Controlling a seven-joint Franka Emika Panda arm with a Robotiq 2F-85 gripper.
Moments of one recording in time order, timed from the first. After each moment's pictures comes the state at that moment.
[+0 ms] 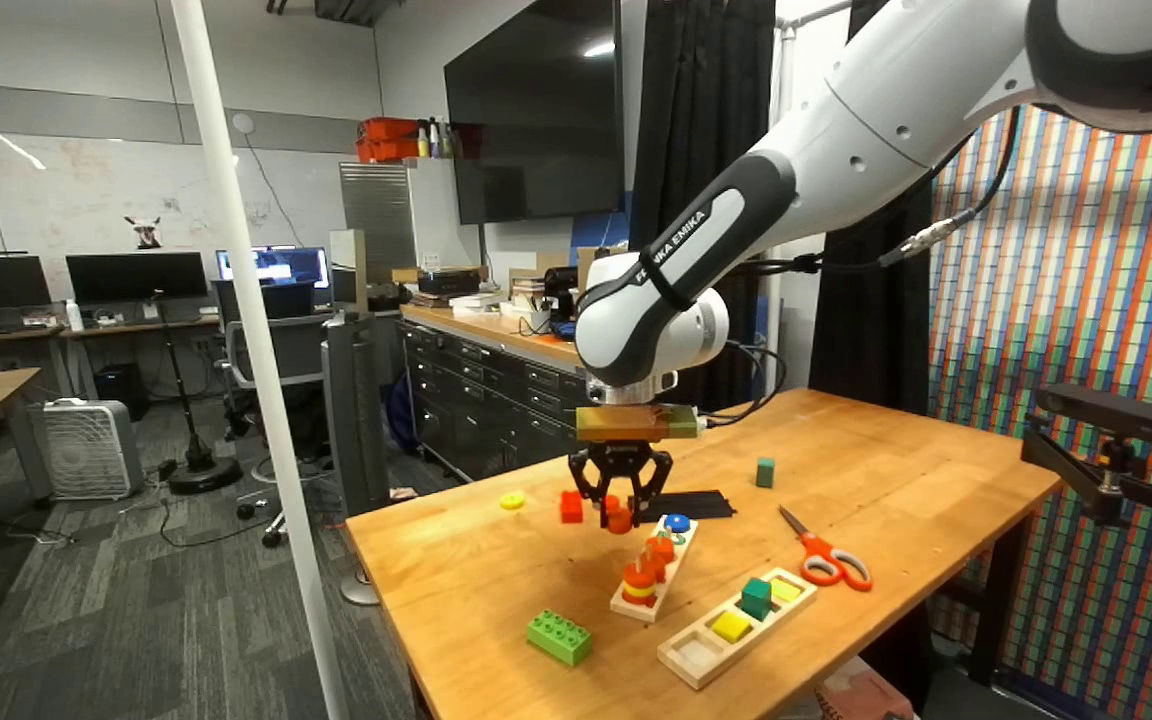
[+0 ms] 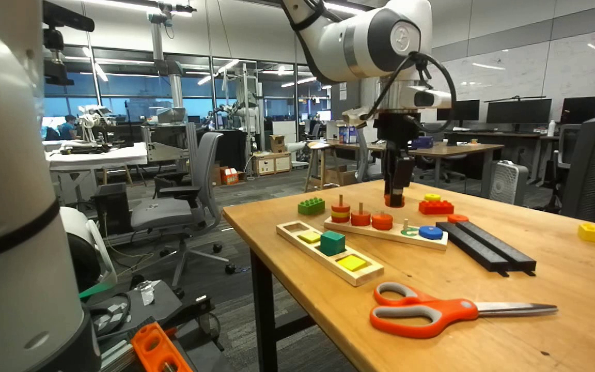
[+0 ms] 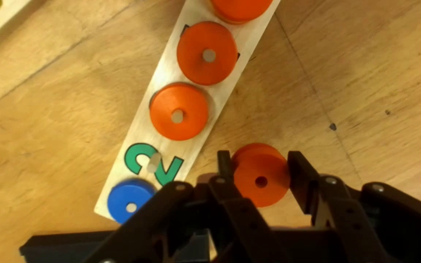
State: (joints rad) arm -0.02 0.17 -0.04 -2.16 0.03 2.33 0.69
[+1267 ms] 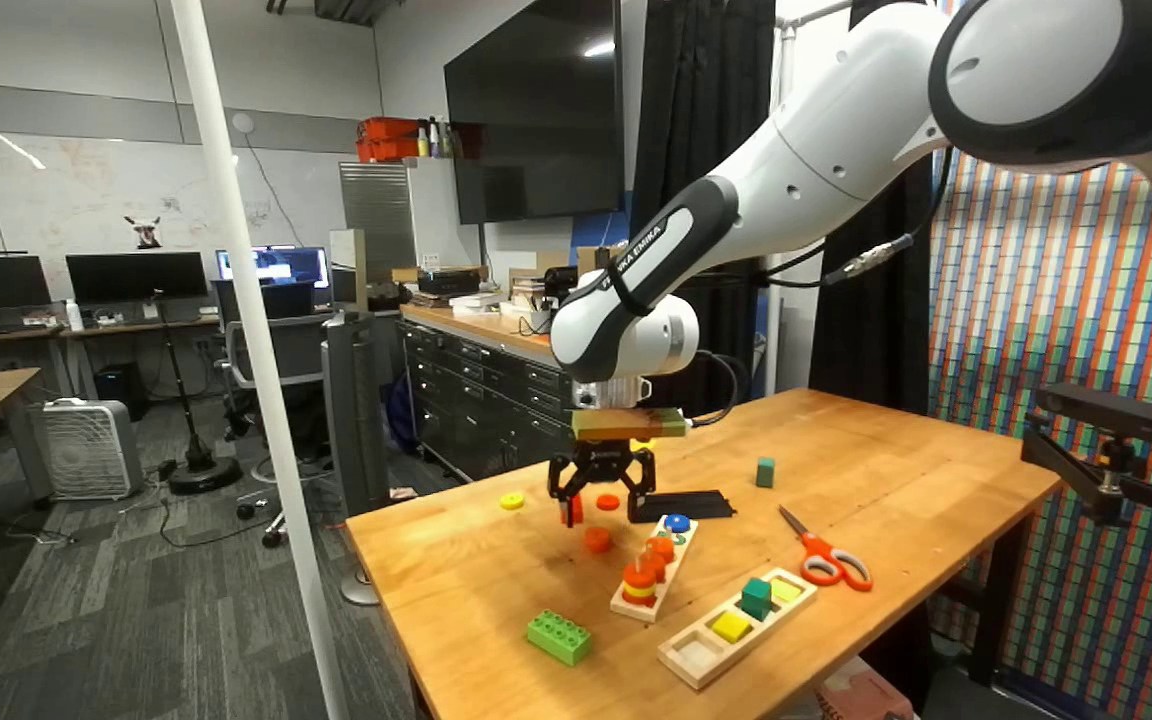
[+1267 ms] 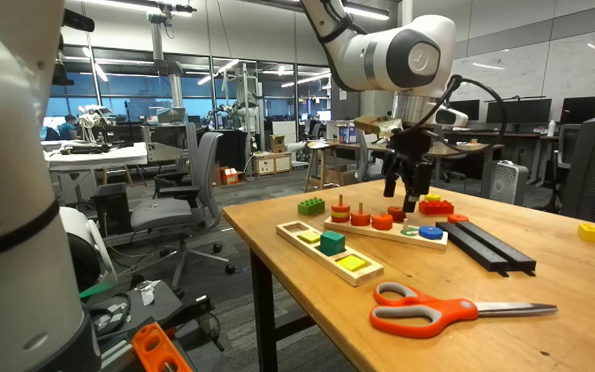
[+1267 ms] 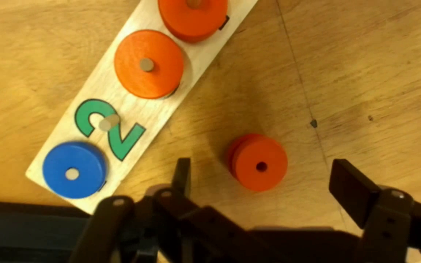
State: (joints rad) arm -0.03 0.30 -0.05 -2.01 0.14 2.26 0.41
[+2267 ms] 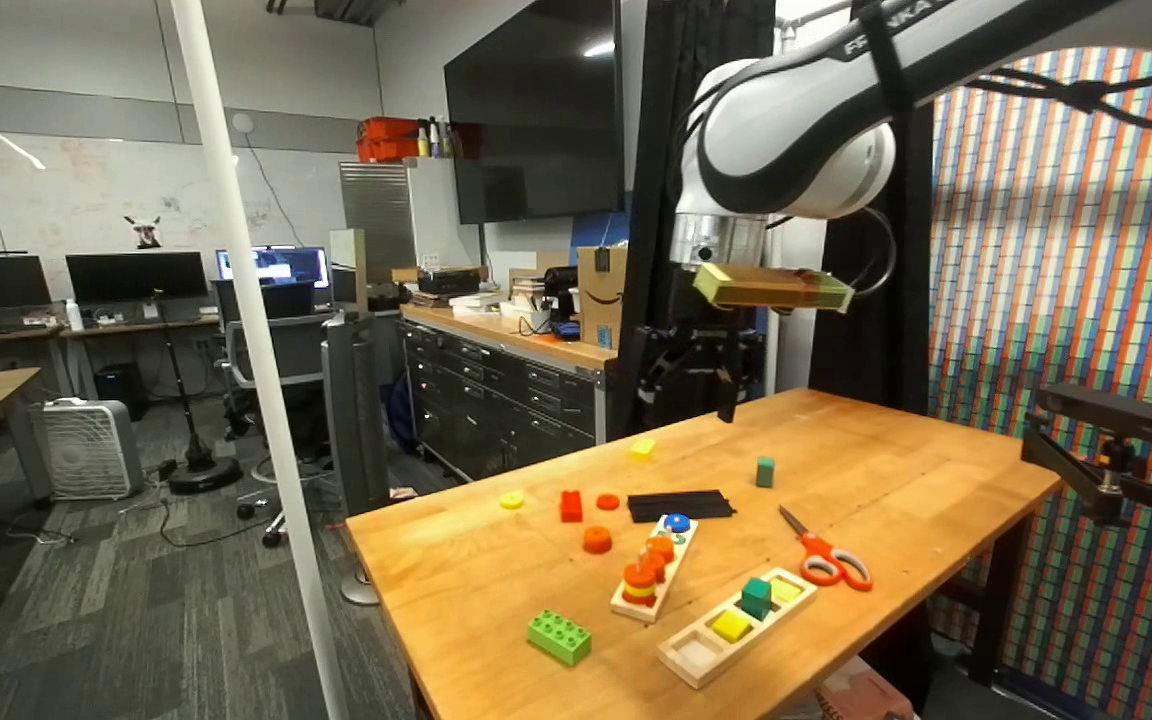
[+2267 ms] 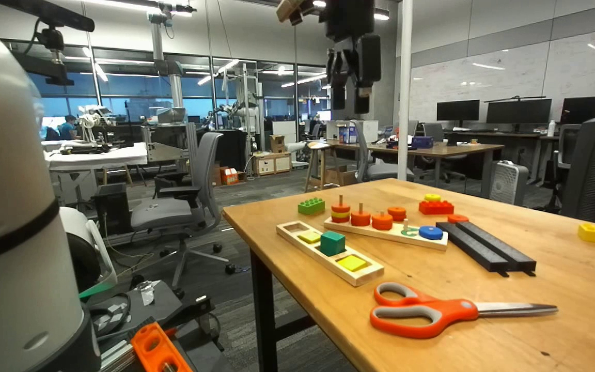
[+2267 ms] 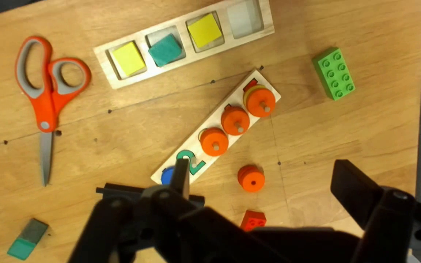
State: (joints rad) arm -0.02 -0.47 -0.02 -2.43 0.04 2.07 0.41
